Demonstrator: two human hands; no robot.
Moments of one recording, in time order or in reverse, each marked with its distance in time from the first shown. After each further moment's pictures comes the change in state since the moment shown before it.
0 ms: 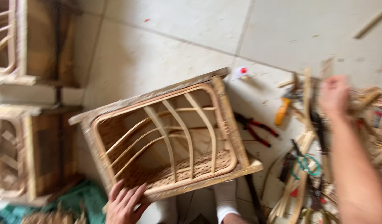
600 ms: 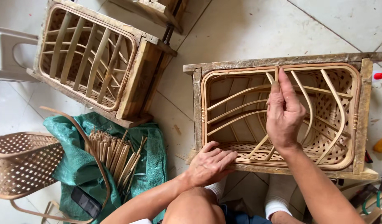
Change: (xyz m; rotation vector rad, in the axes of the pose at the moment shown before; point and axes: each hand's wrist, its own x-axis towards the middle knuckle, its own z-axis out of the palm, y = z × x) left_hand 0.016 0.021 -0.021 -0.138 0.068 0.140; right_hand -0.281 -0.468 0.009 0.992 -0.399 -0.437
